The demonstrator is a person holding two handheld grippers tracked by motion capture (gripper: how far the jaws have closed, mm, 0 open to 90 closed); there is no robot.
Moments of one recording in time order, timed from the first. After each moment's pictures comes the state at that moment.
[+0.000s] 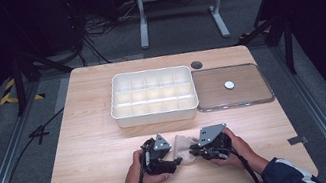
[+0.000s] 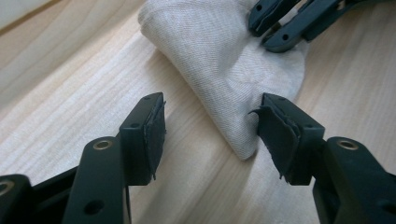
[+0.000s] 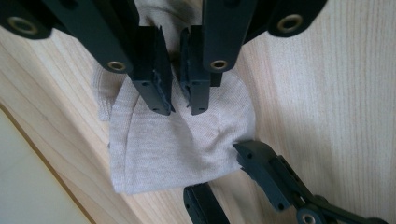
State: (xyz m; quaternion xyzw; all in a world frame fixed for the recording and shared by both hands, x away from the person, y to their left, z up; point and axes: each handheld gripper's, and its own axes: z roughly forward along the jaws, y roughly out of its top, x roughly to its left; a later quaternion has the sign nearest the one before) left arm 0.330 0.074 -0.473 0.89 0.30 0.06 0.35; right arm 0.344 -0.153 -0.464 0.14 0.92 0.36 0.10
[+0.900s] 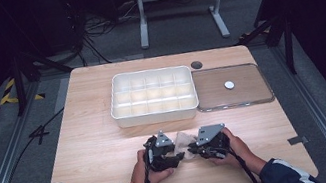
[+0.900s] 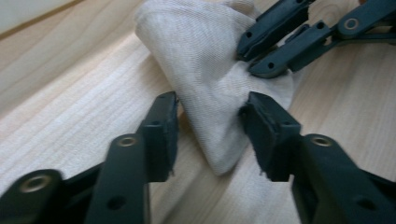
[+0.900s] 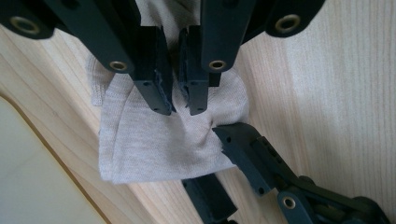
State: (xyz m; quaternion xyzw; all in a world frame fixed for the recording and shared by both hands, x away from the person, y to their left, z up) left arm 0.337 0.066 -0.476 0.87 0.32 0.03 0.38; right arm 0.346 -0.150 -0.467 0.15 0.91 0.36 0.11
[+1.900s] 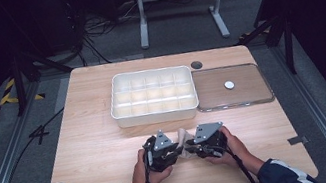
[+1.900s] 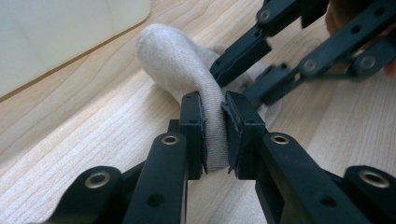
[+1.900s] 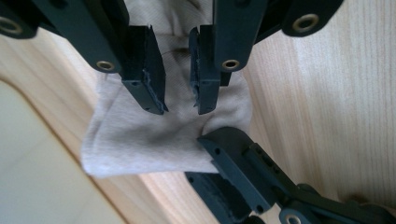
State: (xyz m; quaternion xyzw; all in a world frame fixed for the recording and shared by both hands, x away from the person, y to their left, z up) left arm 0.330 0.066 -0.465 0.85 0.31 0.08 0.42; right arm 0.350 -0.144 -0.462 0.16 0.91 0.37 0.12
